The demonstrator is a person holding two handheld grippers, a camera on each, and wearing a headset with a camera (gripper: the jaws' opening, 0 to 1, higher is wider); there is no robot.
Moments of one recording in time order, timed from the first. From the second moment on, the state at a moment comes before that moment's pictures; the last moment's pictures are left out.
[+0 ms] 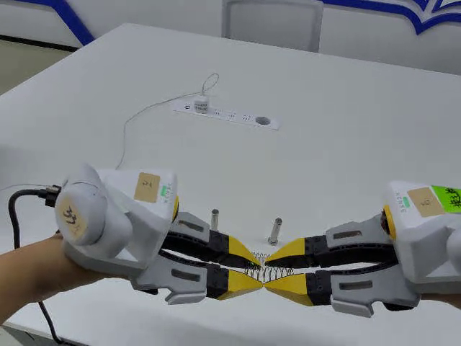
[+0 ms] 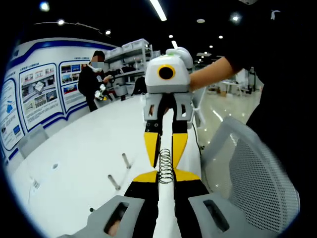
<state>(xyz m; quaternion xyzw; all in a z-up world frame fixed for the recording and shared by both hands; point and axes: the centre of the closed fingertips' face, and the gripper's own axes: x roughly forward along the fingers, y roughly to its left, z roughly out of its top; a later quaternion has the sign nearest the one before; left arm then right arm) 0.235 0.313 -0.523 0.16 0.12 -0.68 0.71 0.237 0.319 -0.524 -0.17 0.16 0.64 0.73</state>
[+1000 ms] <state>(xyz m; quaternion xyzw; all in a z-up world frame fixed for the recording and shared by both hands) 0.242 0.308 -0.515 0.16 0.11 -0.68 0.71 0.241 0.310 -0.518 -0.09 0.17 0.64 0.75</state>
